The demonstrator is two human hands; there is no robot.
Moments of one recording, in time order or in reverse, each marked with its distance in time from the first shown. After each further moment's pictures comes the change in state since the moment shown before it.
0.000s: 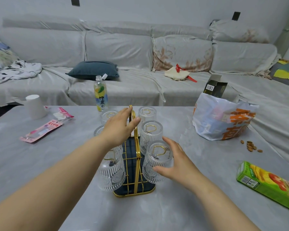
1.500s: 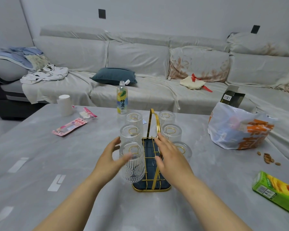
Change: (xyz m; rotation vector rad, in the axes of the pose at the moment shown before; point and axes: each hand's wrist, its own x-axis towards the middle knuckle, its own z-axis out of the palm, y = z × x) left_hand -0.105 -0.069 -0.002 -0.505 0.184 -0.229; right_hand 0.002 -0.054 0.046 -0.347 -0.015 -0.209
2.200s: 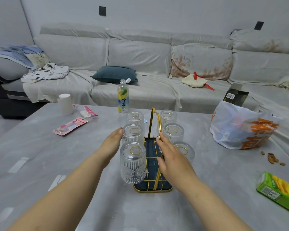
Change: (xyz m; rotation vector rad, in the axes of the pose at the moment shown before) left_hand 0.054 0.007 -0.003 -0.123 -0.104 -0.181; right_hand -0.002 0.002 0.001 0.008 -0.001 -0.005
